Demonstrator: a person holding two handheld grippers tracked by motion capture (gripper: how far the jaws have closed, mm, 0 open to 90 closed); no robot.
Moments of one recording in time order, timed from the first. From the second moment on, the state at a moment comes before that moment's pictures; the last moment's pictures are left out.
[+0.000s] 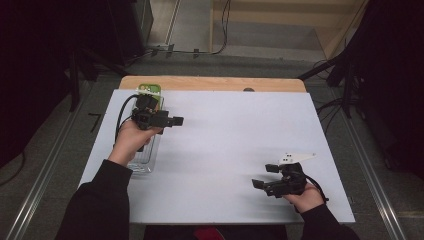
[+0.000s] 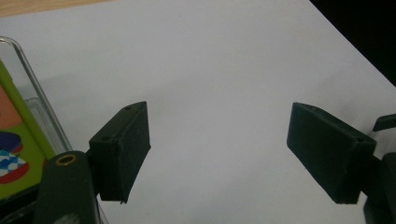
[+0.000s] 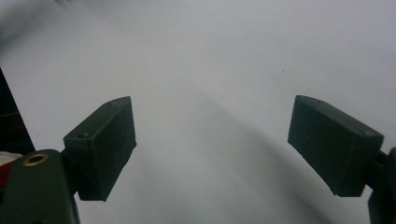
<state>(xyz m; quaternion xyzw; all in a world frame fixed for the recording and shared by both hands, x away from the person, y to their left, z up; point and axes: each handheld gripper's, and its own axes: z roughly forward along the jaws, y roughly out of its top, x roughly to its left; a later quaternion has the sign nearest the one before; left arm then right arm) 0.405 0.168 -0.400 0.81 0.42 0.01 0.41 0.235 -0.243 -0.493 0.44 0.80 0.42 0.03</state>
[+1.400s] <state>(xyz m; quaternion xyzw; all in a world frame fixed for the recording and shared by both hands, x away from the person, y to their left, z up) 0.334 0.173 -0.423 0.82 0.34 0.00 0.46 0.236 -0.242 -0.492 0.45 0.79 0.42 0.02</state>
